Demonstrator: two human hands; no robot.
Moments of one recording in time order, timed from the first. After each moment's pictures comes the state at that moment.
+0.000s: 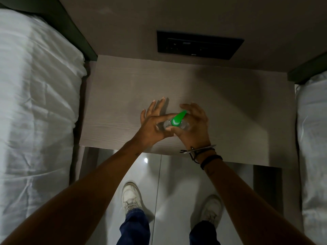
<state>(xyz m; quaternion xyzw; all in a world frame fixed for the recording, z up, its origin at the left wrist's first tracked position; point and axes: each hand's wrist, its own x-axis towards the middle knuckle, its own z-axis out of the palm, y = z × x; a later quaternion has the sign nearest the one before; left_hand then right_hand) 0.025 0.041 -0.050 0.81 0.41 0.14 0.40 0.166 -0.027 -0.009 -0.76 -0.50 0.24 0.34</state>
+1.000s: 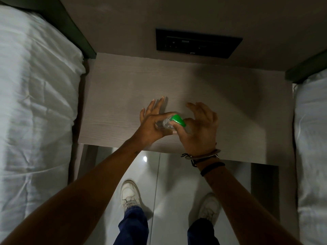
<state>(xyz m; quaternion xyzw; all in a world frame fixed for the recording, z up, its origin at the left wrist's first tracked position) 0.031 0.040 -0.031 0.82 0.42 0.10 0.38 0.170 -0.044 0.018 -0.77 -0.58 0.03 0.27</state>
